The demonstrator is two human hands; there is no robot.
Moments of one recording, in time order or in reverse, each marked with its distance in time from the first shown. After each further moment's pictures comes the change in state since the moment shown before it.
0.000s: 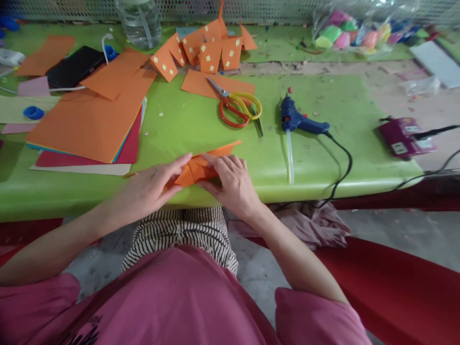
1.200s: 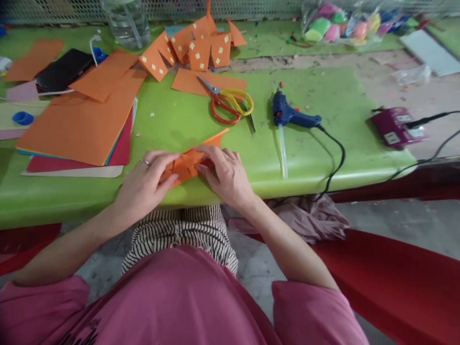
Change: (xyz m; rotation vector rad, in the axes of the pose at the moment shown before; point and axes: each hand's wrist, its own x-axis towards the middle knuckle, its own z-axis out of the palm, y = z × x) left_hand 0.011 0.014 0.008 0.038 0.103 -0.260; right_hand 0.007 0.003 0.001 0.115 0.042 0.113
